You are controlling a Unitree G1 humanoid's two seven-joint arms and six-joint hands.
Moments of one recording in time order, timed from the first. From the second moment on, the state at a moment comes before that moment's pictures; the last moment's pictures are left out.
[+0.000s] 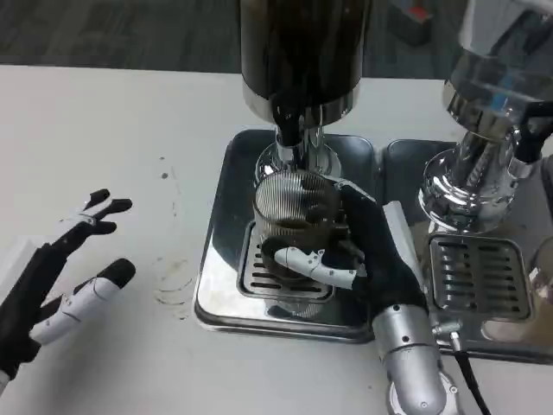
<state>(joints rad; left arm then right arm) -0.07 0.58 0.07 0.81 0.23 -0.96 -0.04 -0.15 0.06 0.26 0.35 -0.30 -0.14 -0.27</state>
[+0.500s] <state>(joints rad) -0.07 0.58 0.06 0.82 0.23 -0.96 -0.04 -0.13 0.06 0.26 0.34 -0.31 -0.15 -0.33</state>
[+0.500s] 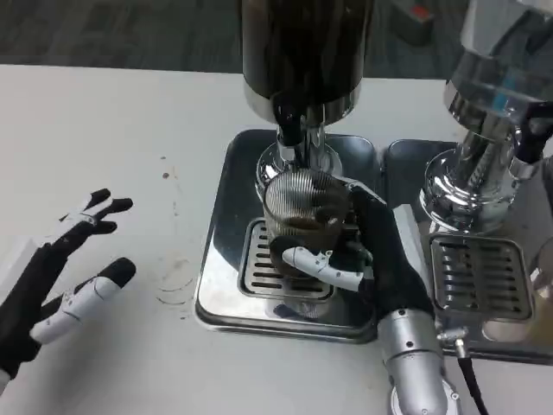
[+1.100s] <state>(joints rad) -0.10 0.57 0.03 0.85 0.23 -0.96 -0.04 -0.05 0.05 0.26 0.24 -0.35 -0.15 -0.34</state>
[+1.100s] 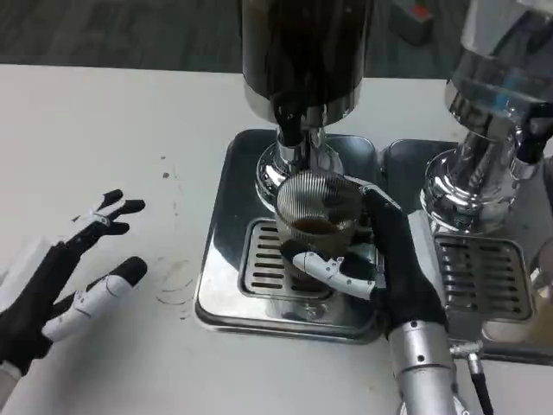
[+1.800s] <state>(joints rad) -0.12 0.57 0.02 0.87 0.25 -0.96 -0.04 0.08 0.04 0.26 0.08 -0.39 -0.13 -0.31</state>
